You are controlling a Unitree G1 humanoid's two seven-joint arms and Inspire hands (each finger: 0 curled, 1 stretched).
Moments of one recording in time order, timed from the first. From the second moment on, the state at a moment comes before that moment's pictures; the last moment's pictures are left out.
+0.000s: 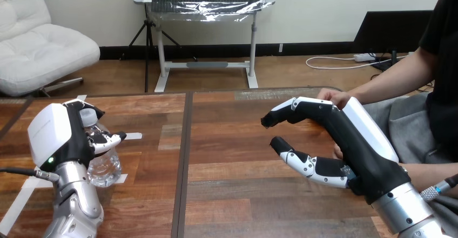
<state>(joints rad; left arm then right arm) -0.45 0.37 -0.13 0.89 0.46 -0.05 0.61 0.13 -0.36 0.04 -0.27 -0.25 -0.31 0.21</state>
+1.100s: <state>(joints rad) -0.31 0.25 0.01 0.71 0.15 -0.25 0.40 0.13 -0.36 0.03 -0.27 -0.25 -0.31 0.21</state>
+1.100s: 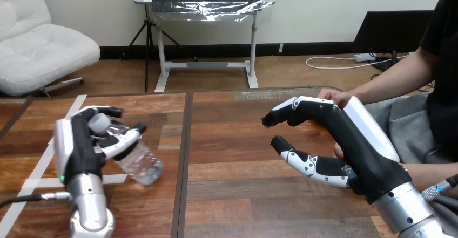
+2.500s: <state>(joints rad) -0.11 0.13 0.02 0.27 -0.02 -0.17 0.17 0.14 -0.36 0.03 -0.27 -0.26 -0.30 0.21</state>
